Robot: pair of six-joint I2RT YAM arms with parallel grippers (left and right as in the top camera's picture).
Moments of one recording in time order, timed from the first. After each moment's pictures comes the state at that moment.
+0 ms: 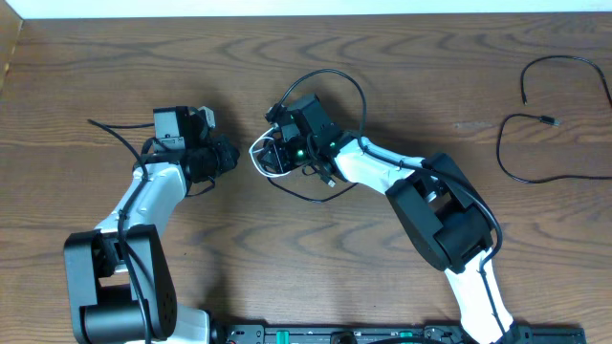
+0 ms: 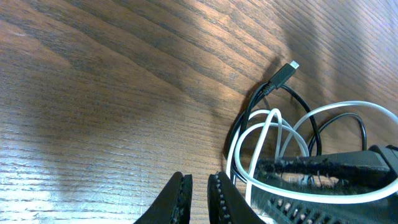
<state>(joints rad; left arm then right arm) 0.09 1.65 0.89 -0.31 0.41 -0.33 0.68 2.25 1.45 0.00 -0.57 0.41</state>
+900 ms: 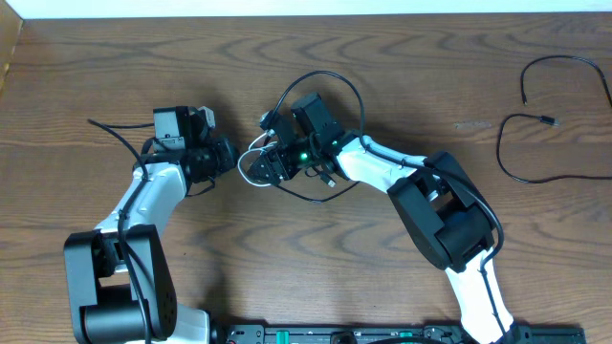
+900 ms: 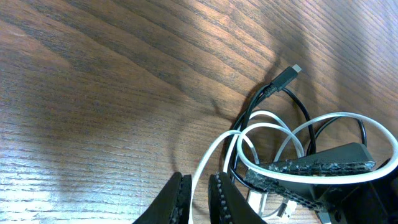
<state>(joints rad) 0.09 1.65 0.89 -0.30 0.41 -0.33 0.67 2.25 1.45 -0.02 -0.76 0.23</state>
